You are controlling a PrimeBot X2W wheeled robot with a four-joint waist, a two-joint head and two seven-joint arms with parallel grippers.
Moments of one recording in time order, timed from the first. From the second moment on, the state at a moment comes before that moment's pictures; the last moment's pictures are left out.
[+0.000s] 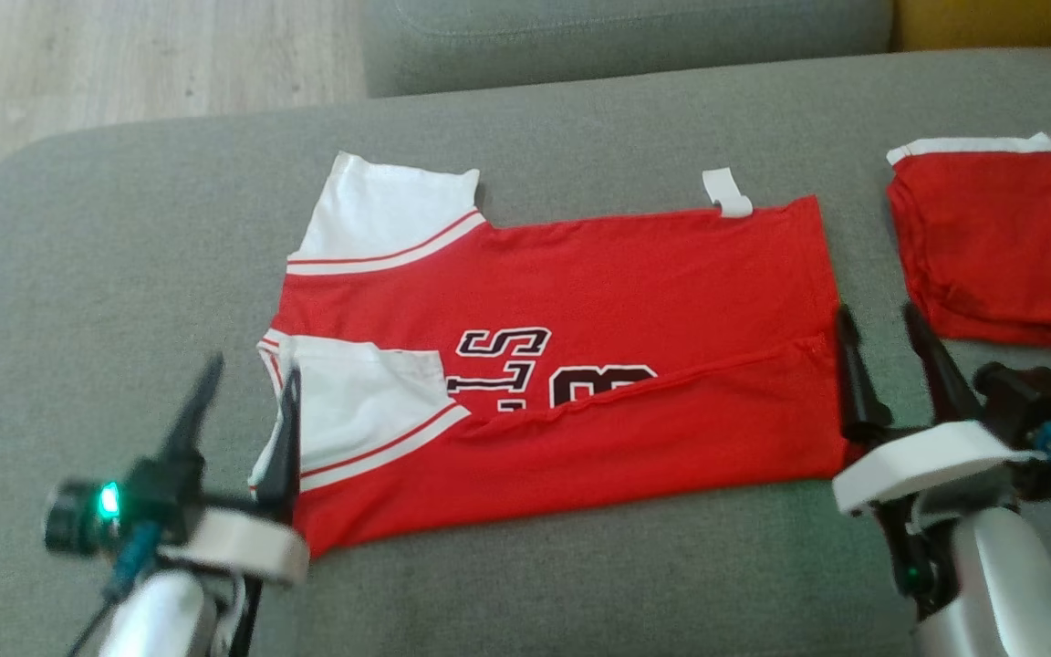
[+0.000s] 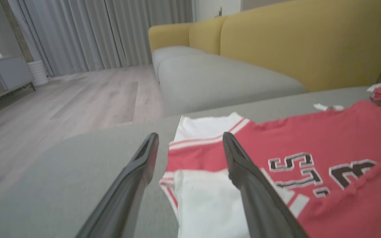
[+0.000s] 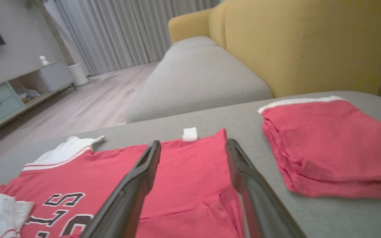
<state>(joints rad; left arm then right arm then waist) -0.13 0.28 -0.32 0.26 -0.27 0.07 -0.17 -0.14 -0.05 -0.03 0.24 0.21 0.13 -0.02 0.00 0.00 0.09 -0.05</state>
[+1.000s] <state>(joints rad) -1.01 0.54 -0.56 0.67 -0.65 -0.13 0.30 -0.32 -0.05 0.16 0.12 0.32 0.13 -0.25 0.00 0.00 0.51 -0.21</state>
